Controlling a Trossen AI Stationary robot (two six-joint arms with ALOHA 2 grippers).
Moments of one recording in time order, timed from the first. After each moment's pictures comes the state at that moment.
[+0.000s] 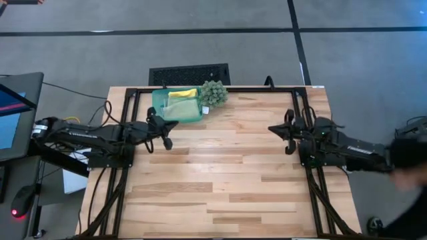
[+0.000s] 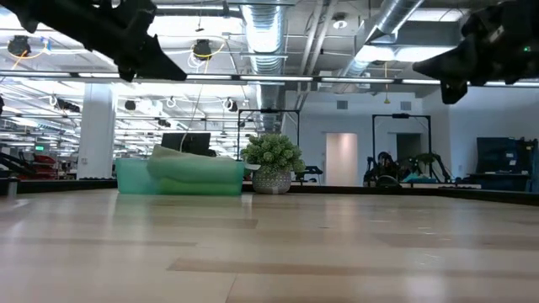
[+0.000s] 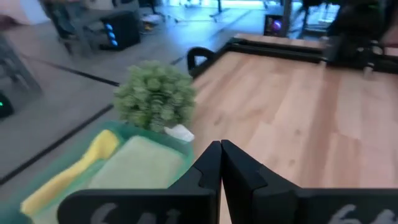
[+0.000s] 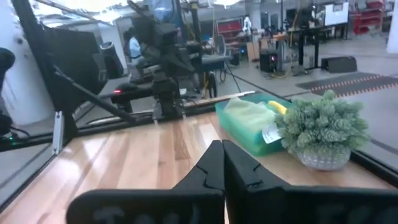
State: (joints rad) left arm -0.03 0.78 0.45 0.00 -0.56 -0.13; right arm -0.28 0.12 0.13 -0.02 -0.16 0.11
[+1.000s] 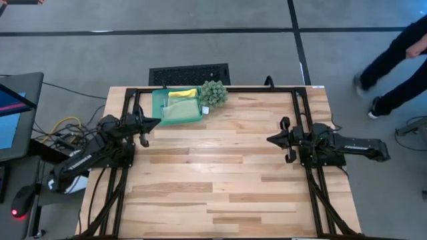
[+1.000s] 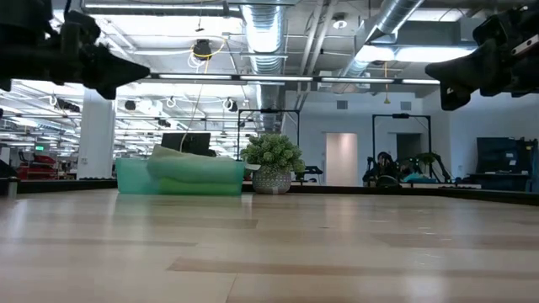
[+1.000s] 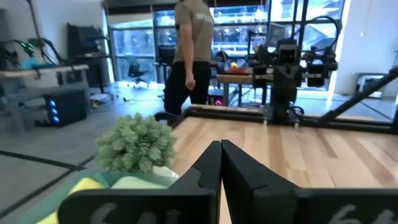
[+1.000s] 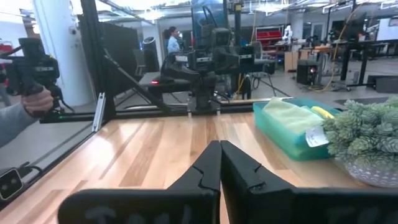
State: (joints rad) left arm 0.65 0.06 0.07 0.09 0.36 -0.02; right arm -0.10 0.01 0.01 0.04 -0.14 0.03
